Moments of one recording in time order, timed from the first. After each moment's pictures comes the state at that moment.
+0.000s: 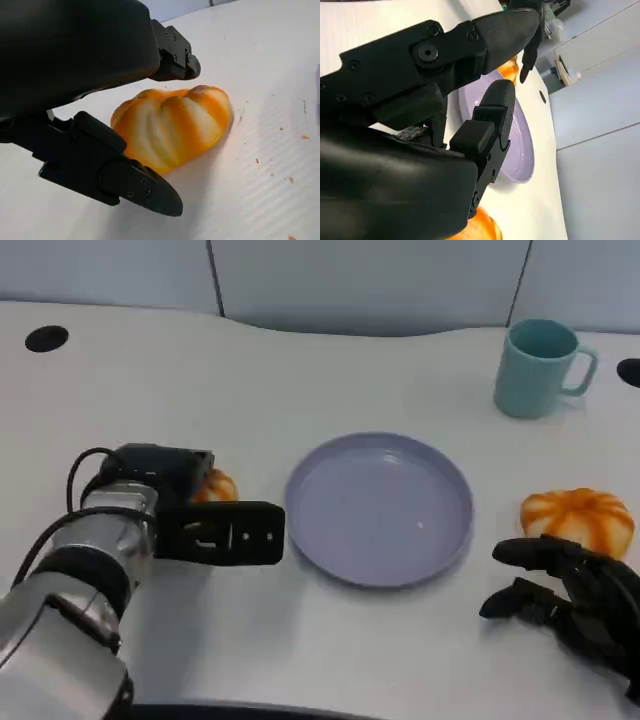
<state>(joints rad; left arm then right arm) -0.96 0.16 -0.58 1.34 0.79 -0.04 0.05 -0.38 -0.14 -0.27 1.02 0.34 -0.22 0.88</state>
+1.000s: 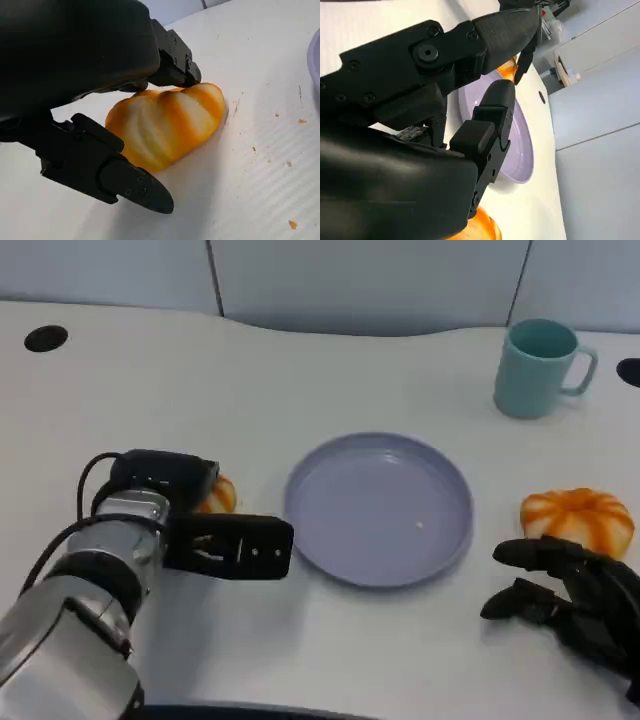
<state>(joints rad) -0.96 0.14 -0.65 1.36 0.79 0.00 0.10 -0.37 -0.14 -0.27 1.01 0.34 -0.22 0.89</state>
